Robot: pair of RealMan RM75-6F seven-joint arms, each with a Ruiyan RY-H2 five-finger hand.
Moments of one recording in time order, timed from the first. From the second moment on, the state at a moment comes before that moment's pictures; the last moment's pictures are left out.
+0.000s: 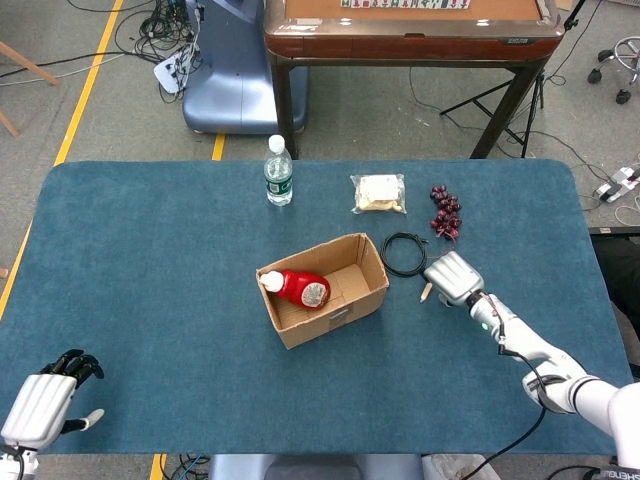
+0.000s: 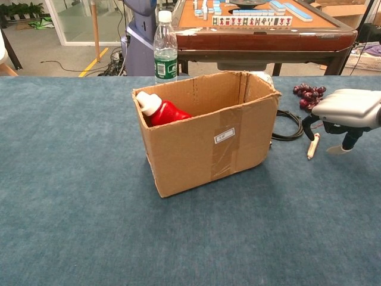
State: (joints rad) left arm -0.04 -1.11 0.09 -1.67 1.62 1.47 0.18; right arm 0.74 -1.49 -0.04 -0.95 -1.57 0.80 -0.01
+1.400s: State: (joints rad) left arm -0.03 -1.09 0.08 -1.68 1.62 1.47 0.17; right arm 0.76 -1.55 -0.04 -0.89 -1.53 0.74 -0.06
